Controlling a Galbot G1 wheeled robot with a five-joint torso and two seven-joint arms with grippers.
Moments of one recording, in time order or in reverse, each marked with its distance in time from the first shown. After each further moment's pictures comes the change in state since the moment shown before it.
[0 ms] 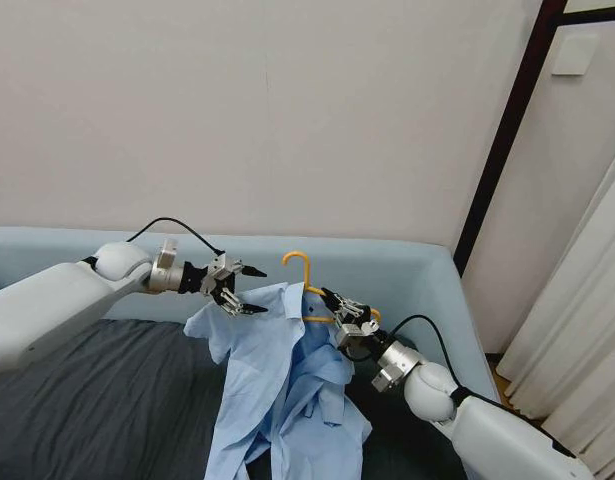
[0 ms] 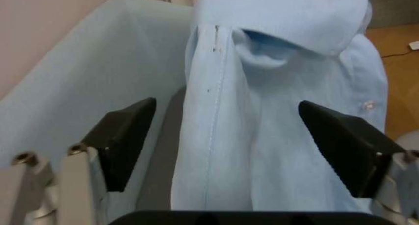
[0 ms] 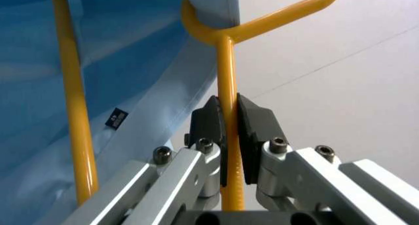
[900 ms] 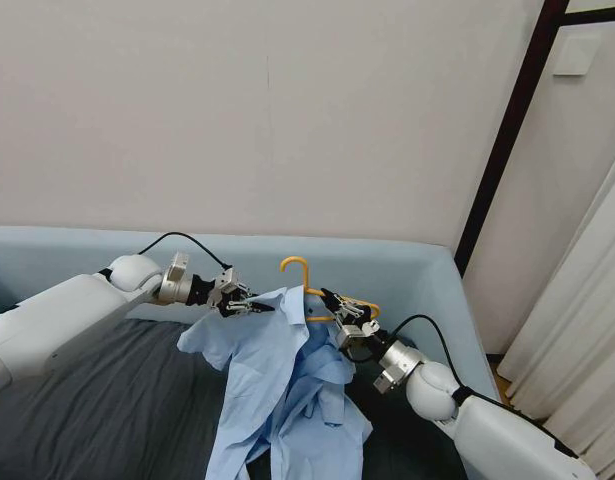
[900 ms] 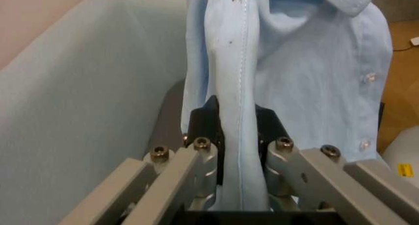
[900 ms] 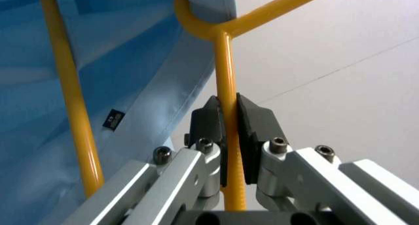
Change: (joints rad) left arm 0.091 -0.010 -0.051 0.027 0.042 -0.050 -0.003; right arm 0.001 0.000 -0.001 -0.007 -0.021 0.023 -0.004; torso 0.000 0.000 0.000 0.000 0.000
